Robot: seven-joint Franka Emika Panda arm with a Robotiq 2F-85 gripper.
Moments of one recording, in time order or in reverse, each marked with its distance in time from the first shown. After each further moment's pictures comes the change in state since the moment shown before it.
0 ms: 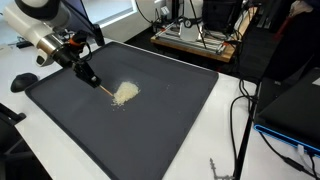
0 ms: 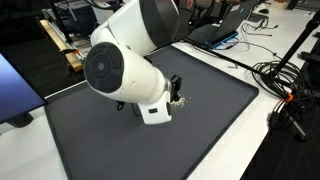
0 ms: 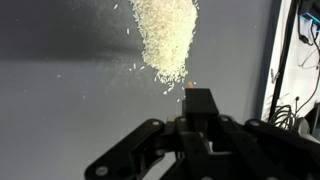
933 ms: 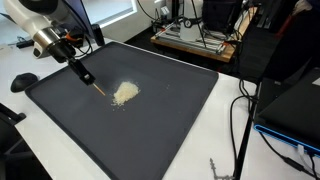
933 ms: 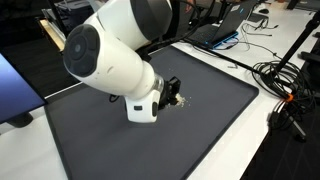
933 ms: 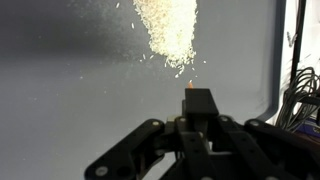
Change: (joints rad) arm -0.019 -0.112 -0.012 -0.165 0.018 0.146 0.135
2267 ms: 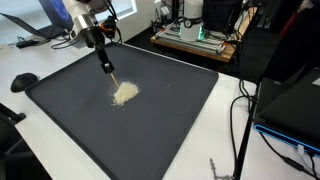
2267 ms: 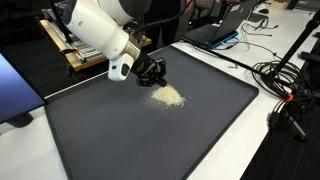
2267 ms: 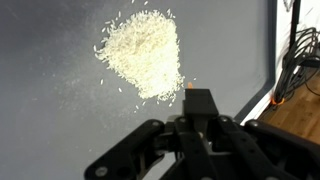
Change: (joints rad) arm 0.010 -0.519 -0.030 -0.905 0.365 0.524 -0.156
